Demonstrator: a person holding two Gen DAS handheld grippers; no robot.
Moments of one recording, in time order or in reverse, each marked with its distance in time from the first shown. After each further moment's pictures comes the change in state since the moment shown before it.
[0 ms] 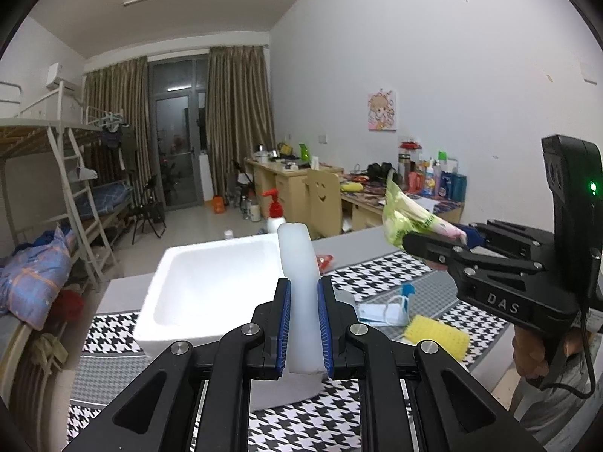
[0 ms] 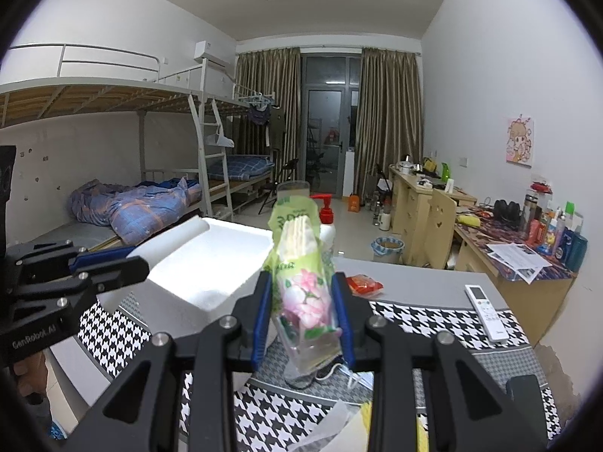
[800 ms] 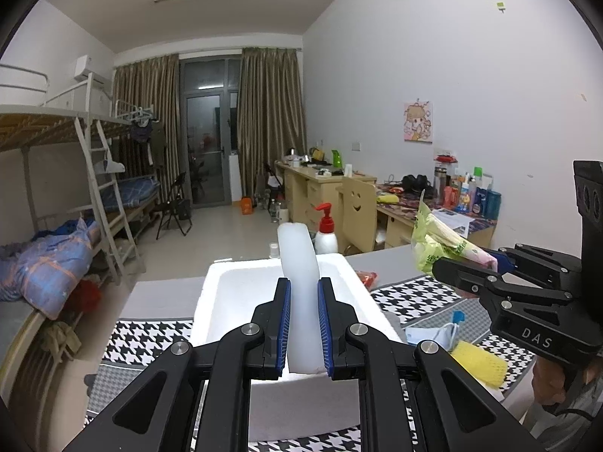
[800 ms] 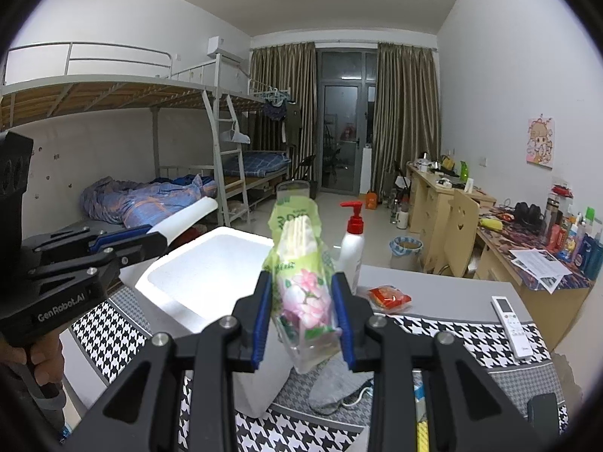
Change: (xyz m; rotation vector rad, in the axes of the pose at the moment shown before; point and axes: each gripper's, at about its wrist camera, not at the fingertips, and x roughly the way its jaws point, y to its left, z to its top) left arm 0.024 0.040 0.014 -0.062 -0.018 0.101; right arm 0.032 0.013 0.015 -0.013 0.023 0.067
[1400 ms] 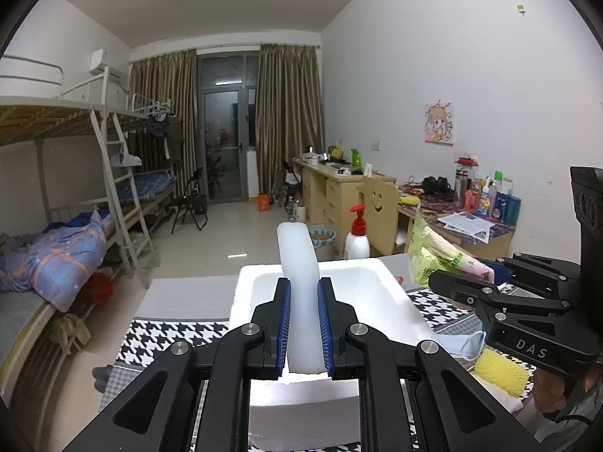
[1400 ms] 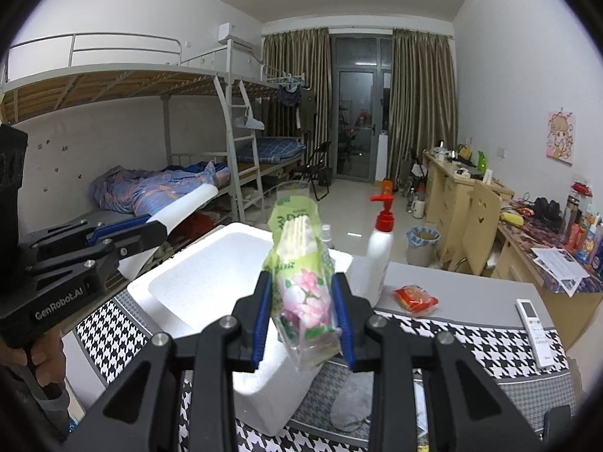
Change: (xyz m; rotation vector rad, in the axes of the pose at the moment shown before) left arm 0.010 0.017 0.005 -0.028 0.012 0.069; right arm 0.036 0.014 0.011 -0.010 0.061 0.060
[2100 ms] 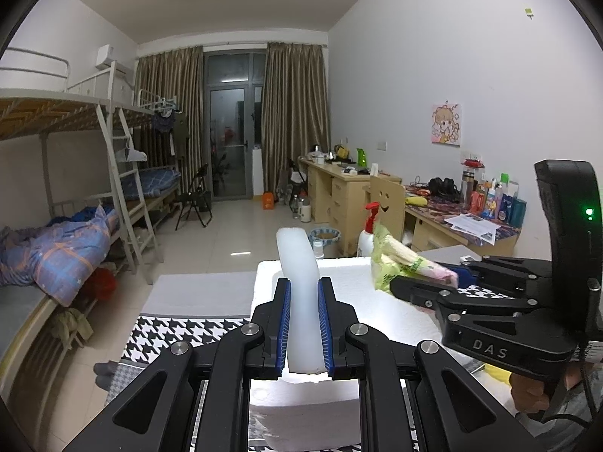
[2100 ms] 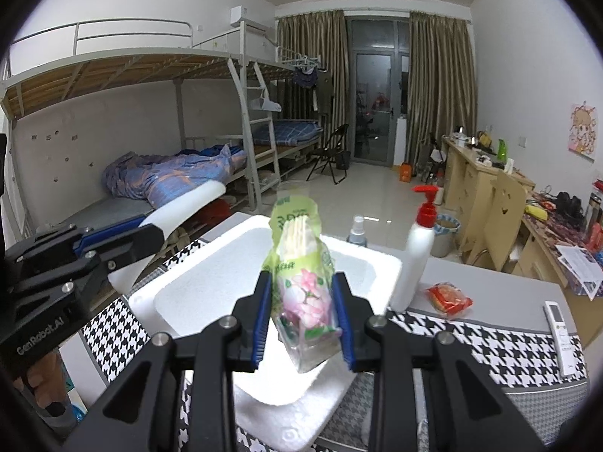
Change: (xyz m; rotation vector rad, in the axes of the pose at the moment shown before) left arm 0.005 0.015 -0.001 -0.020 0.005 0.007; right arm 0.041 0.018 0.011 -0.006 0.076 0.072
